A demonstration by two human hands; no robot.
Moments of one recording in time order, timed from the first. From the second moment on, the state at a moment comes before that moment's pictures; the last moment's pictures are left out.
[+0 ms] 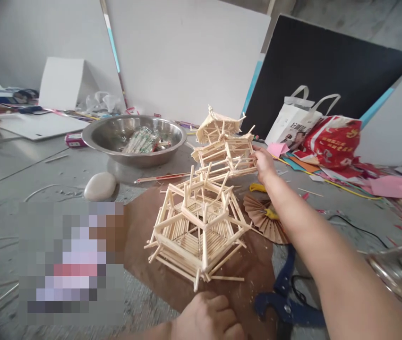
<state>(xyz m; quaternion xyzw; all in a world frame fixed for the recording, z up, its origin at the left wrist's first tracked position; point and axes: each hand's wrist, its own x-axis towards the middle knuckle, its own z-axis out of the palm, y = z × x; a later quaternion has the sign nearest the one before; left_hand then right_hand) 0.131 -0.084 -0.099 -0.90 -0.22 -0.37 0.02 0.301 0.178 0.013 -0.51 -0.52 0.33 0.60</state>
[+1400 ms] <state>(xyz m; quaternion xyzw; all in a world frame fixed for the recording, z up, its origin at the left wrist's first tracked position) 0.127 -0.071 -0.100 -0.91 -0.18 -0.37 0.03 0.297 0.176 0.021 -0.49 -0.49 0.40 0.60</state>
